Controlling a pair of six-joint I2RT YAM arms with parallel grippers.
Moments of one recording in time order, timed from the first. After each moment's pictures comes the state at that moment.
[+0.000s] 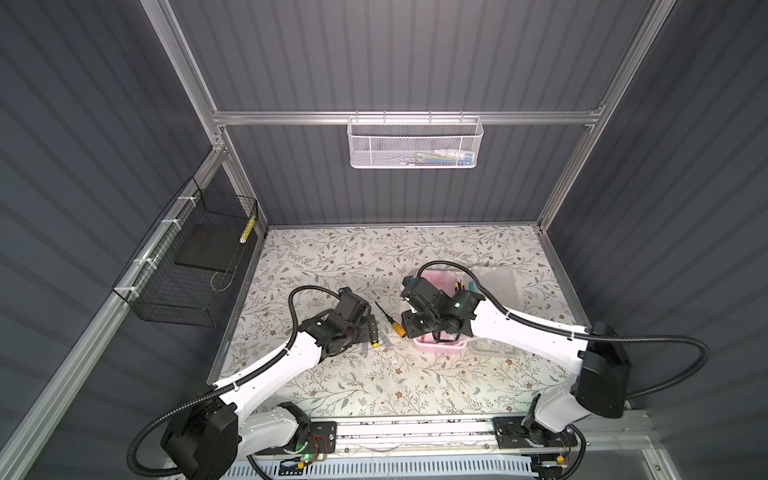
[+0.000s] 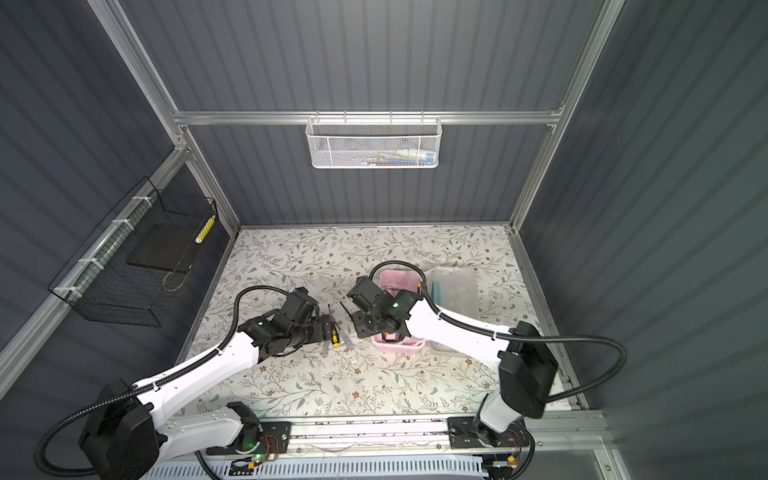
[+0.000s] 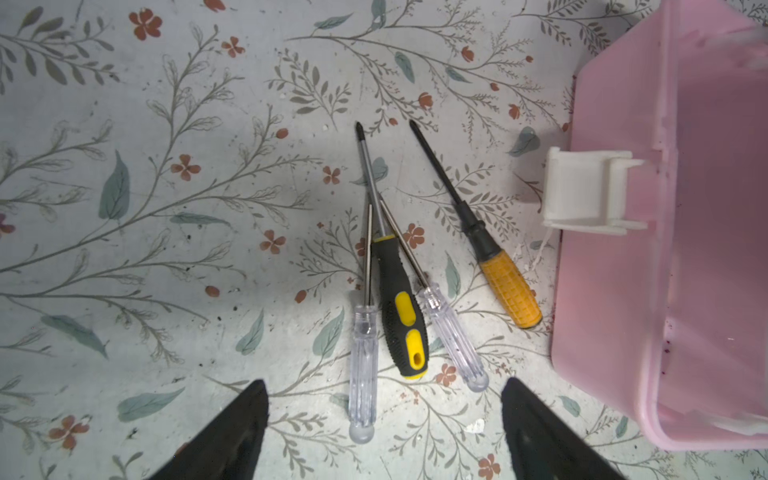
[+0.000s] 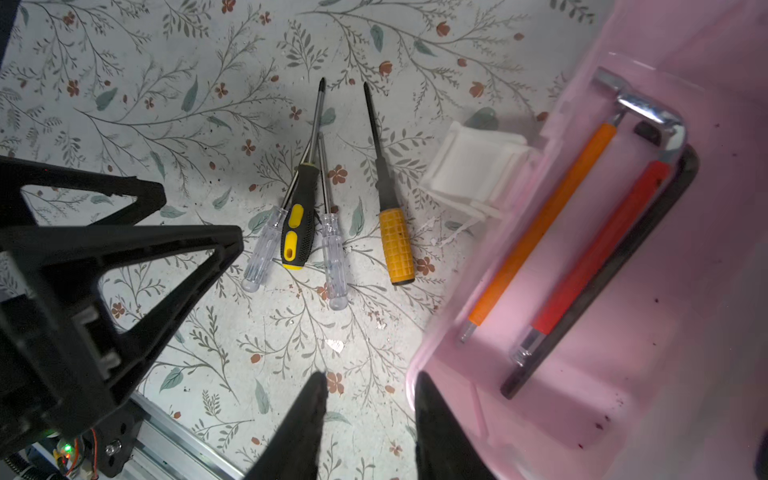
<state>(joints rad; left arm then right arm) -0.65 1.18 0.73 -0.54 -0.11 -0.70 0.96 1.62 1.28 -0.69 0.08 0.54</state>
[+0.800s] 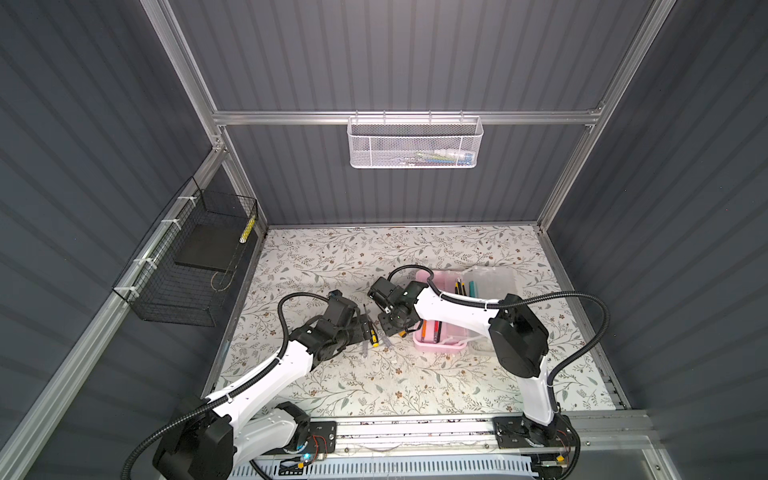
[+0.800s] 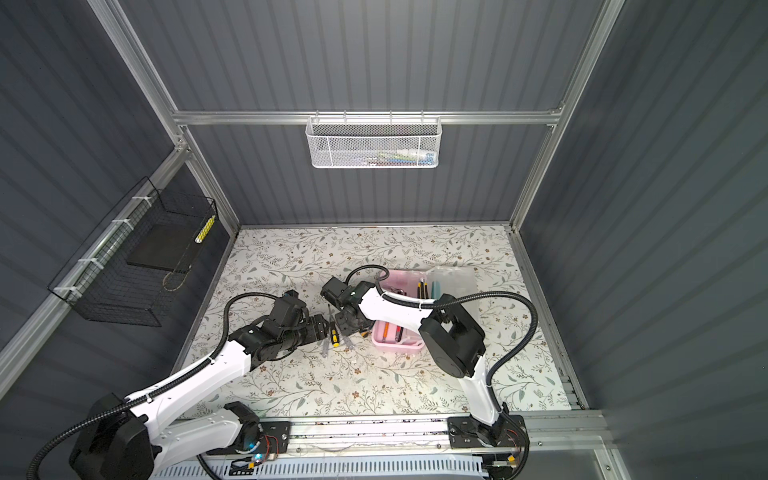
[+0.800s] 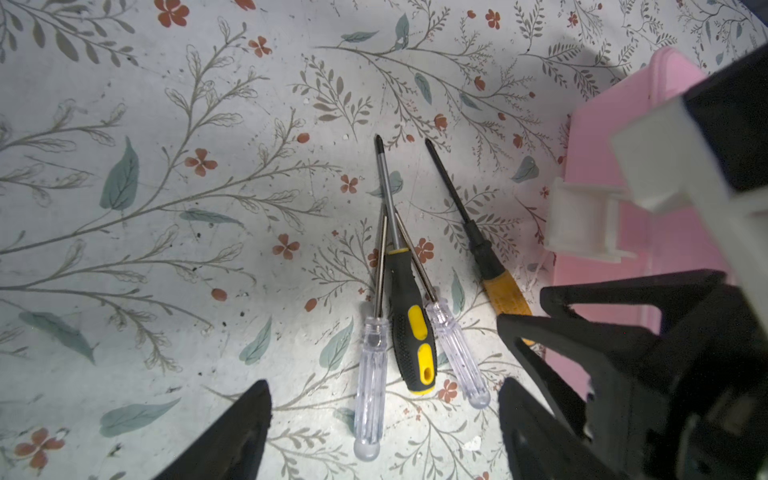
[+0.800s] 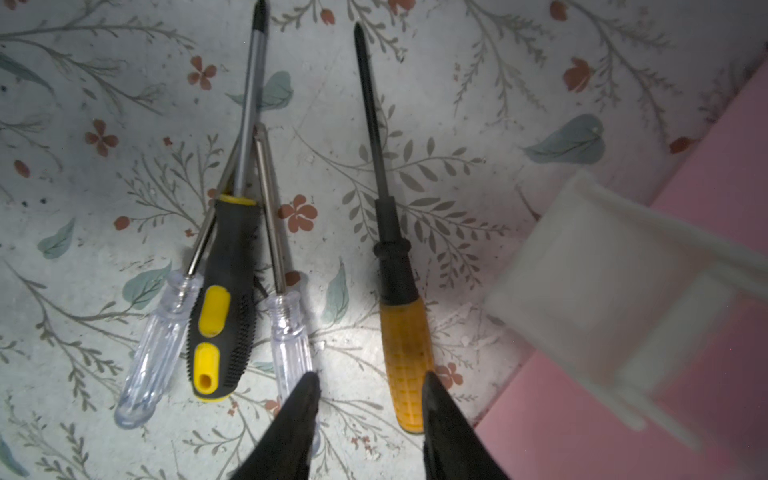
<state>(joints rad) -0.60 1.11 0.64 -0.44 -0.07 -0.73 0.95 2.07 1.59 -0.81 0.12 0.47</state>
